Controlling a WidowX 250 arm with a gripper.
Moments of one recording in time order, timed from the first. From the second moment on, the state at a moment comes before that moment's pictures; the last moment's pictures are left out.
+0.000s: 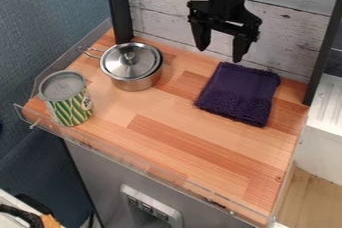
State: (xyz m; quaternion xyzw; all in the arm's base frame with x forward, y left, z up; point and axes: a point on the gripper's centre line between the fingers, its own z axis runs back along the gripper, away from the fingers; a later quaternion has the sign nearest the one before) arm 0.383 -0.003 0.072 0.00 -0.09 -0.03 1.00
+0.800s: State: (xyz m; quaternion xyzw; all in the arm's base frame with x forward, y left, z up) arm 0.326 0.130 0.071 0.01 -0.08 0.00 1.00
